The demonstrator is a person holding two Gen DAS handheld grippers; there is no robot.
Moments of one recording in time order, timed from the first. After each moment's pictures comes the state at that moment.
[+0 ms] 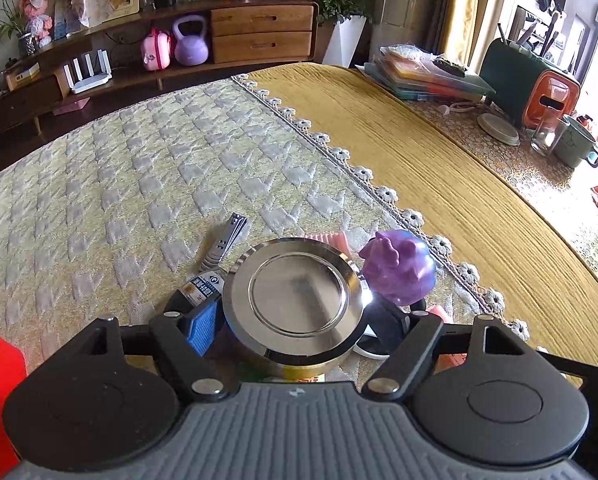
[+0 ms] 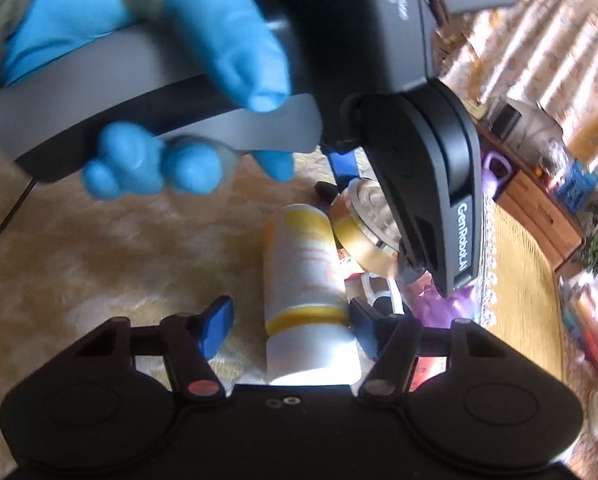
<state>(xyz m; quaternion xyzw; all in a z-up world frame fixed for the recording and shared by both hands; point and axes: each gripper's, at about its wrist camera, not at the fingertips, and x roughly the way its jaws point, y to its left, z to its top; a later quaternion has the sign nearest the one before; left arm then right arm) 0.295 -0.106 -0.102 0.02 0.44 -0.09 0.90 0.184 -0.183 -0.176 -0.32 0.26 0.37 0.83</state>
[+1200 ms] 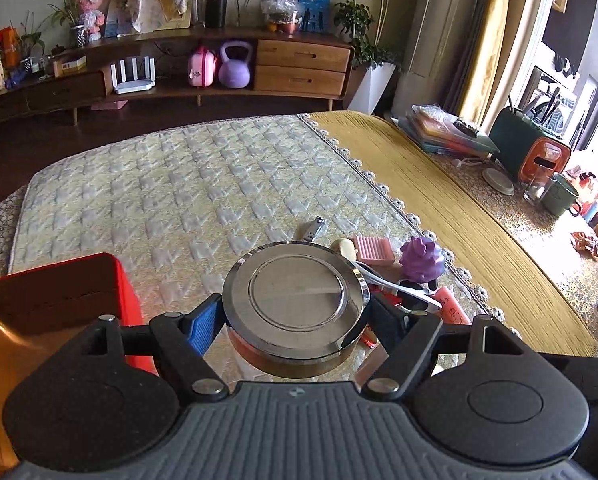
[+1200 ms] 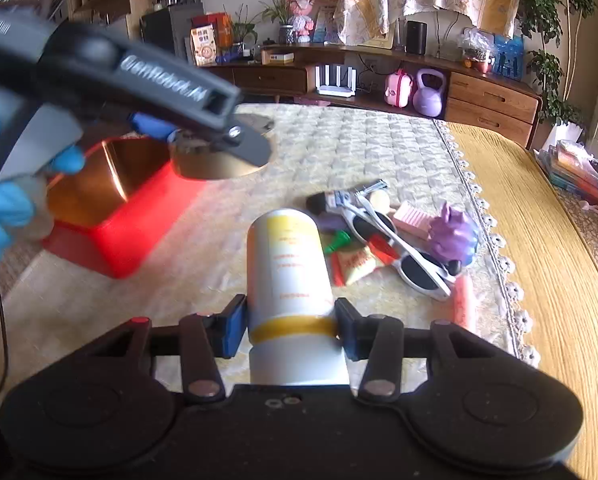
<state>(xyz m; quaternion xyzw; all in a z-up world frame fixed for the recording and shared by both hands) 0.201 -0.010 -0.037 -0.04 0.39 -0.06 0.92 0.140 -0.189 -0.127 -0.09 0.34 0.30 0.89</state>
